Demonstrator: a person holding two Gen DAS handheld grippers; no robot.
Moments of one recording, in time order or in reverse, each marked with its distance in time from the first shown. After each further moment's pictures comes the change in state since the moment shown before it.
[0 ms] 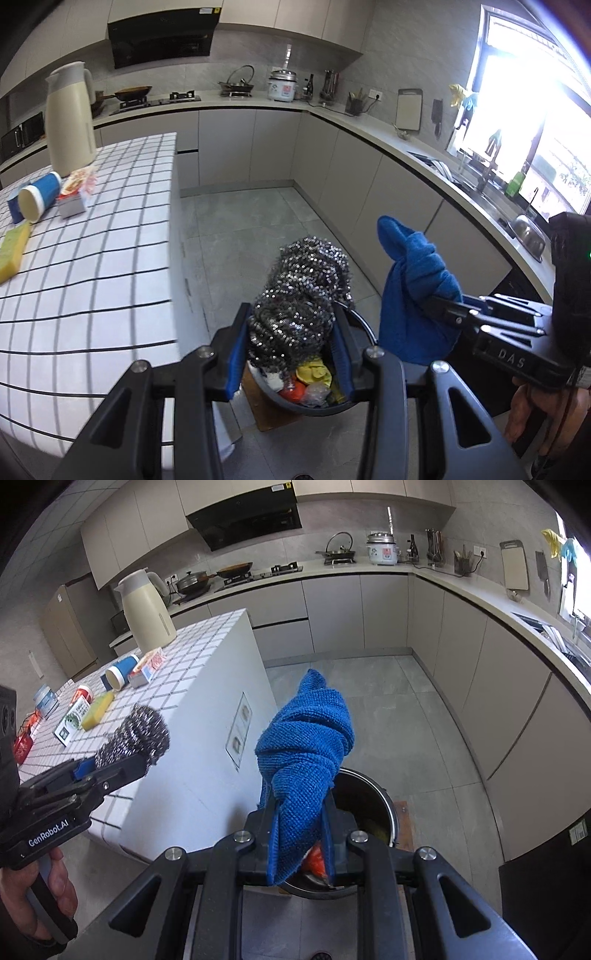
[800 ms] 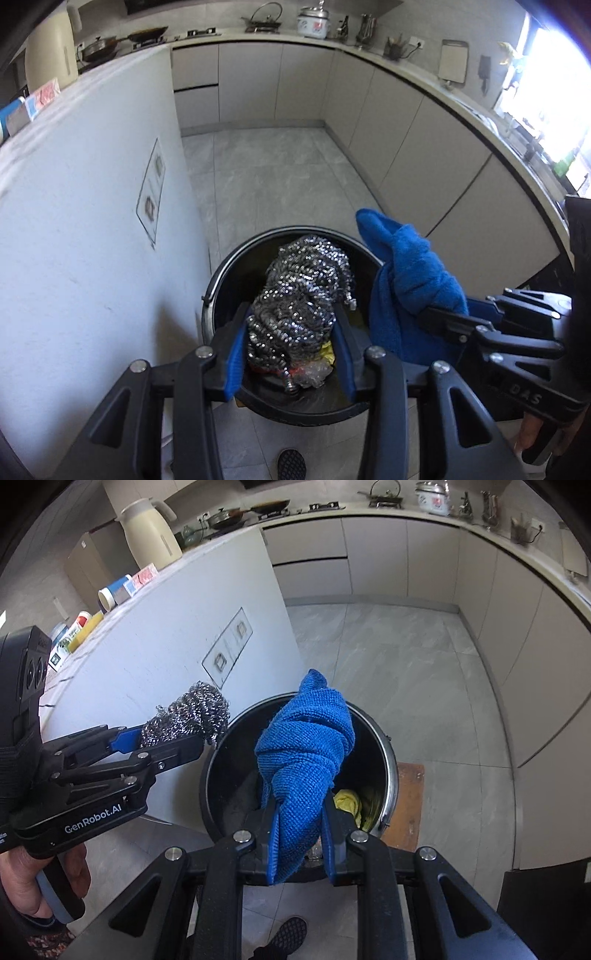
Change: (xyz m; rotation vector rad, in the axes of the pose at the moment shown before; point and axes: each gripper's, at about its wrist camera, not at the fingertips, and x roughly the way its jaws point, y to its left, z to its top) left arm 0.125 -0.036 -0.052 -0.096 0.216 0.131; right arm 0.126 -0.077 -0.037 -0.126 0.240 0.158
